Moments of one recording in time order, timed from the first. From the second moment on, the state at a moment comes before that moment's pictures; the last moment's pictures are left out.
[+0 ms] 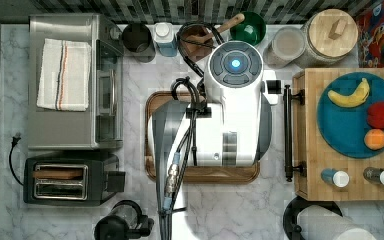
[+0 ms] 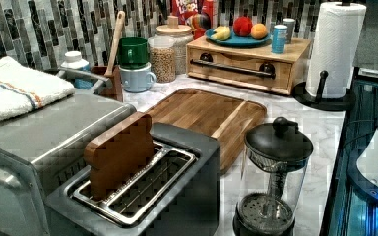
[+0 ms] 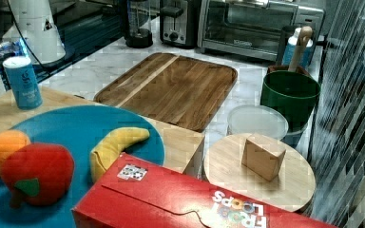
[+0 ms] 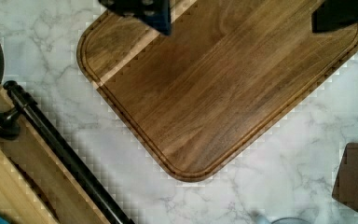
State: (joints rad) arm -0.05 0.06 0.02 -1.86 -0.06 0.27 -0.07
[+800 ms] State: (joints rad) arm -0.09 0.00 0.00 -2.04 -0.03 0.43 -0.53
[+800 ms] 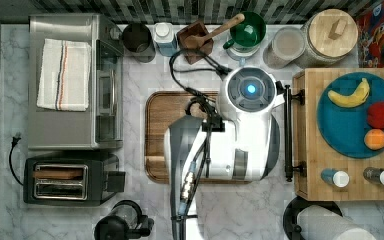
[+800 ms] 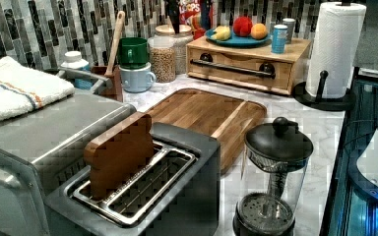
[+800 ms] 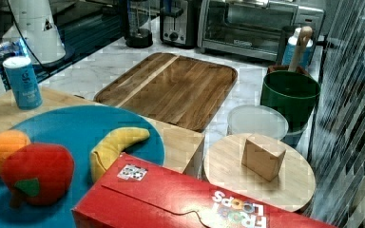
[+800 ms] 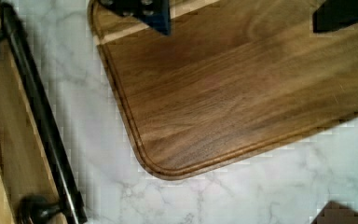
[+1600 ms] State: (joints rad) arm -0.18 0.02 -0.10 -2.14 -0.08 0.55 -1.06
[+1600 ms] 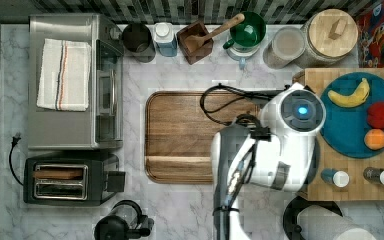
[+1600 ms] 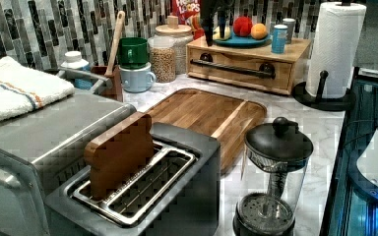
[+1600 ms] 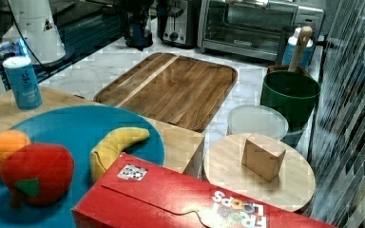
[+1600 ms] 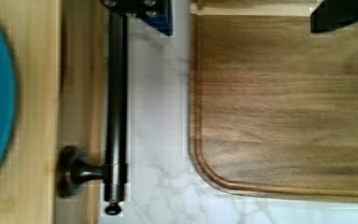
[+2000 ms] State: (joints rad) arm -0.23 0.07 -0.15 -2.10 -0.08 0.61 -1.20
